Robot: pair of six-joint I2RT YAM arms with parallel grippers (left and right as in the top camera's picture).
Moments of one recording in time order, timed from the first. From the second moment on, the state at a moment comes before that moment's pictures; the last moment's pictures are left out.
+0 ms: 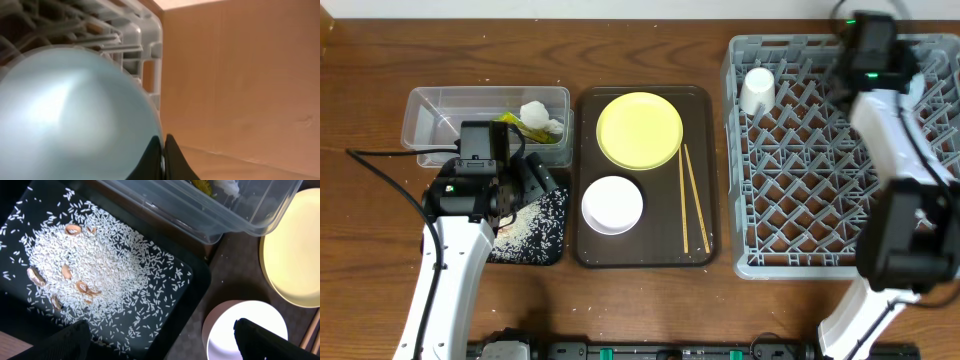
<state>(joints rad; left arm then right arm) 0.00 1.24 1.01 -0.92 -0.03 -0.53 -0.04 2.00 1.55 -0.25 0.95 -0.83</state>
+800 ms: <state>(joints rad) 0.00 1.24 1.01 -0.92 -0.03 -0.53 0.29 2.12 1.55 -0.22 1.05 -1.06</state>
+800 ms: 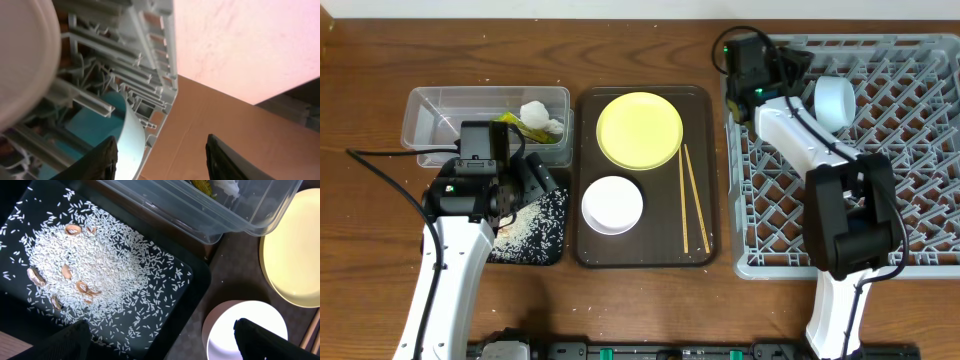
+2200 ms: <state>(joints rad) 0.00 1.24 1.01 -0.92 -0.03 -0.53 0.80 2.00 1.55 -0.87 -0.10 0.21</state>
